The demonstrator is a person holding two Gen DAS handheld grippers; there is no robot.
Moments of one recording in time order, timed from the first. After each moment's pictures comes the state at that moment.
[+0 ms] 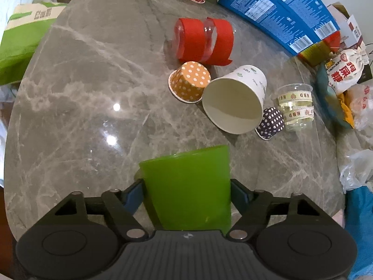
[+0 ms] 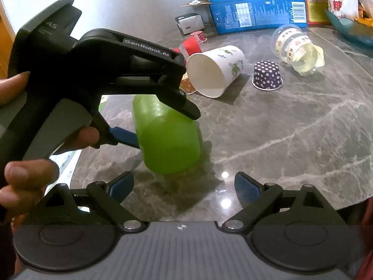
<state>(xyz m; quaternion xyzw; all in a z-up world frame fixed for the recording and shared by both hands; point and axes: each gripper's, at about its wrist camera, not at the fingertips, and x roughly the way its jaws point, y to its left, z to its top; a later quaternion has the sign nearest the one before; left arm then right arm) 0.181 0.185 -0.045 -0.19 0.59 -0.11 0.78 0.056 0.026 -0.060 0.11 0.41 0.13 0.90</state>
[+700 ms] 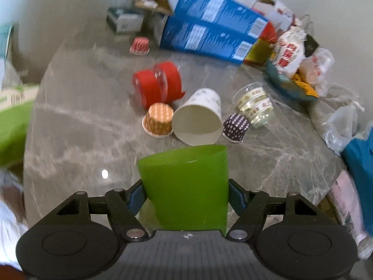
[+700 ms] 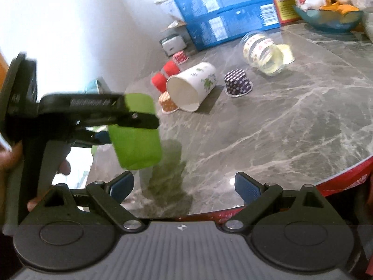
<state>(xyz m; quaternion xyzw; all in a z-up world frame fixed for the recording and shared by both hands) 0.139 0.197 -0.012 -0.07 0.45 -0.22 0.86 0.026 -0.014 -0.050 0.19 0.37 0.11 0.90</state>
